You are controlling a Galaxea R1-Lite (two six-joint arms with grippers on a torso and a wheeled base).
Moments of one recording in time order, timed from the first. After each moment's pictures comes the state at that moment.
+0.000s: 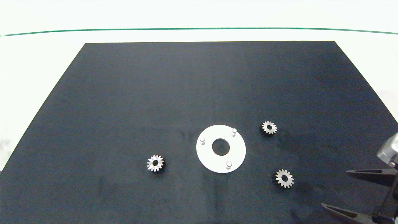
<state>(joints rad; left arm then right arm) 0.02 0.38 -0.65 0.48 0.05 0.01 0.52 1.06 -0.66 0.22 -0.05 -0.13</state>
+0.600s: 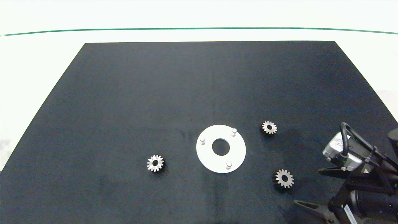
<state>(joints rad) 0.02 0.39 -0.66 0.48 0.05 0.01 0.58 1.26 -0.70 0.18 -0.10 -0.13</state>
